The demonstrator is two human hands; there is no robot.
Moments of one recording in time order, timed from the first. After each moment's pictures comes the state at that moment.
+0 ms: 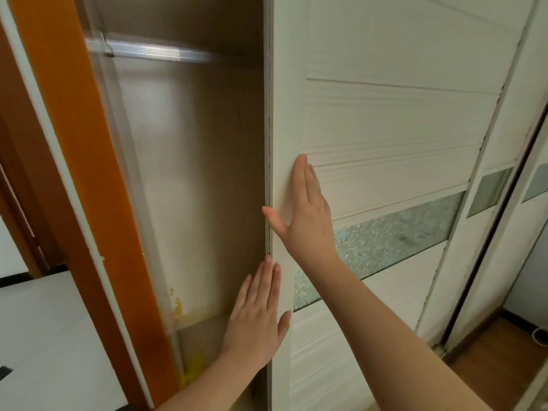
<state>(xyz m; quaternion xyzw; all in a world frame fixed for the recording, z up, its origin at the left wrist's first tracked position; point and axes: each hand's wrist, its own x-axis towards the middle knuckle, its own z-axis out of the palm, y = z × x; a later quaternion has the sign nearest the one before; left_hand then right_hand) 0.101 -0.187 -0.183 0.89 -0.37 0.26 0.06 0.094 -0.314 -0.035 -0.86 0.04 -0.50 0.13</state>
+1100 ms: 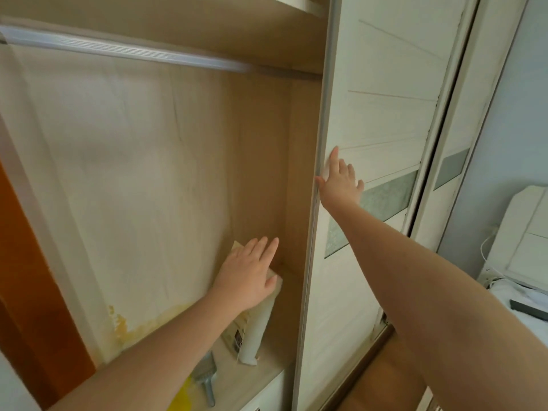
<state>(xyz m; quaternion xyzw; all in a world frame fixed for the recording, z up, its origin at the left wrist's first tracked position) 0.110 -0.272 -0.111 0.86 -0.49 0.15 -0.01 0.083 -0.517 -0.013 -0.87 0.36 -0.33 0.08</state>
